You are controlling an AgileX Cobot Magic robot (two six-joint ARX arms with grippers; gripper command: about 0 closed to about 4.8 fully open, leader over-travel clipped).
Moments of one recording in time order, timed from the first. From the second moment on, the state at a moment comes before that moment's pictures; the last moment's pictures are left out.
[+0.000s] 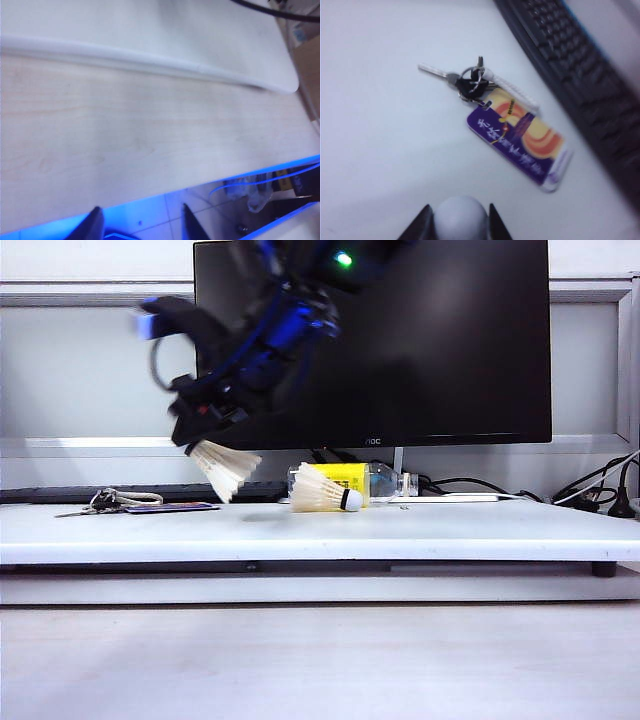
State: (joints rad) left arm -0.74 0.25 0.41 -0.69 -0.04 -0.73; right arm 0.74 2.07 1.66 -0.09 -0.18 -0.51
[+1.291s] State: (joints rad) left arm -0.74 0.21 0.41 -0.67 -0.06 -0.73; right arm 0.65 2.17 1.24 1.08 -0.35 0.25
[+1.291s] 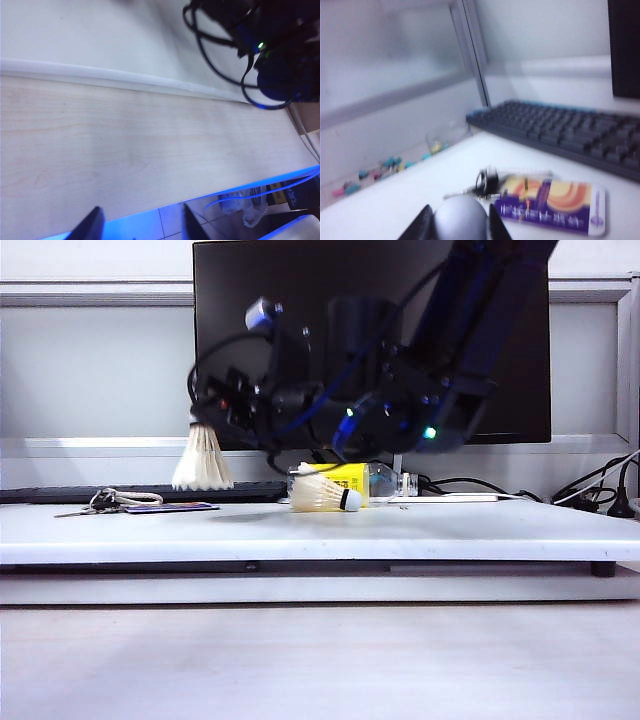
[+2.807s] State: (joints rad) left arm -0.74 0.21 0.41 -0.67 -0.09 -0.73; right arm 0.57 2.09 1.25 0.96 -0.49 0.13
